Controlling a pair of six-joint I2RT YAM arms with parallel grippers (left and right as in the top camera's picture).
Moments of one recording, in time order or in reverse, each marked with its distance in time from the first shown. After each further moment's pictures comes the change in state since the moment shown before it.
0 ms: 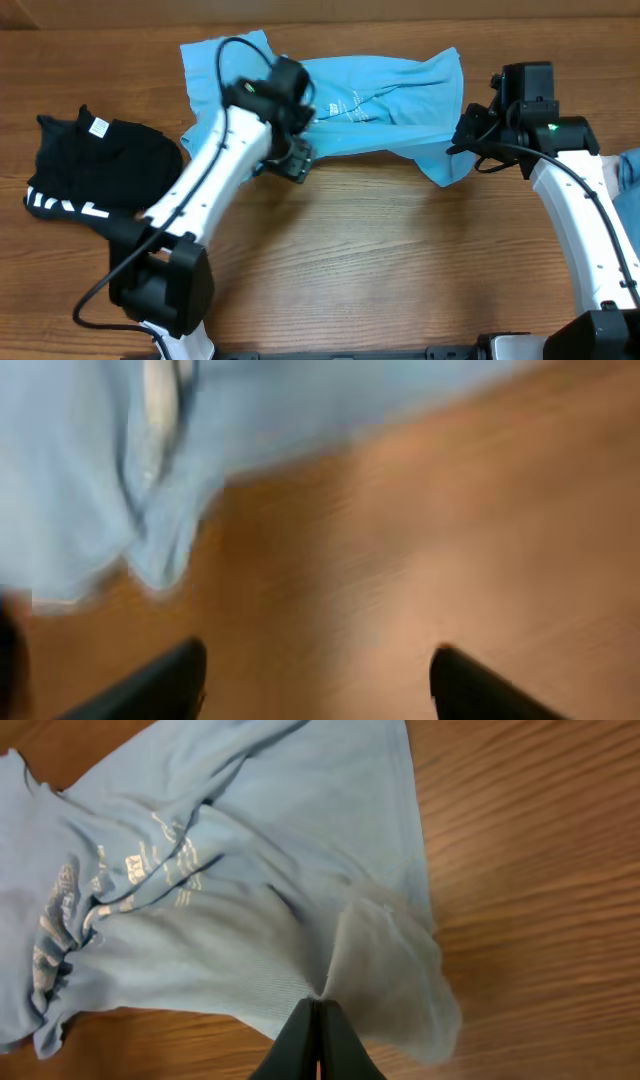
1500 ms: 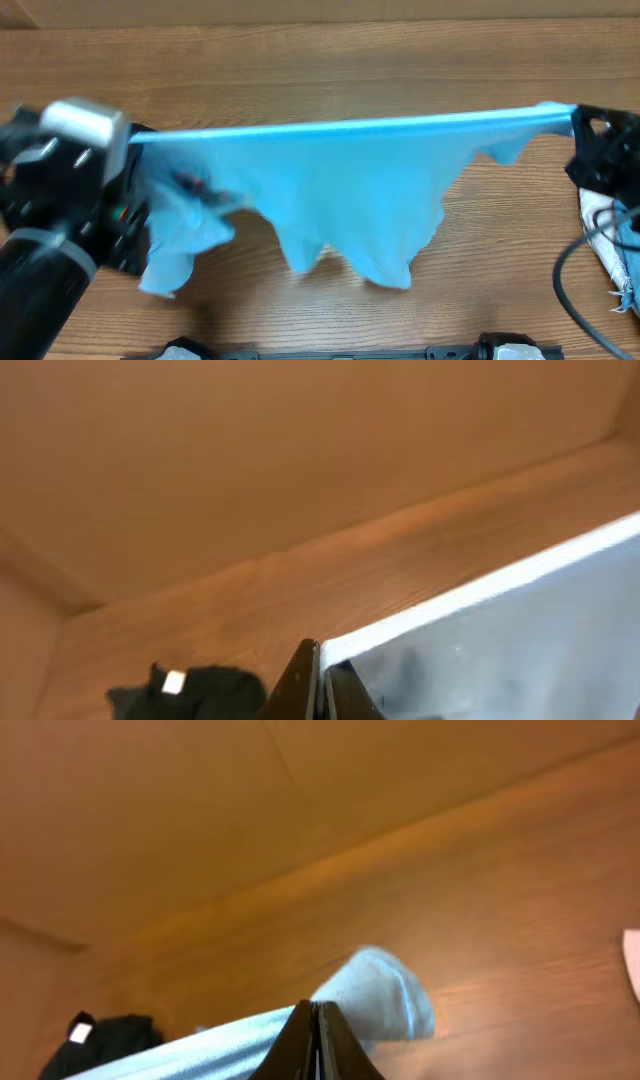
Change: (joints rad) left arm -0.047 -0.533 1.066 -0.568 -0.175 0.033; right arm -0.084 -0.293 0.858 -0.637 -0.020 -0.056
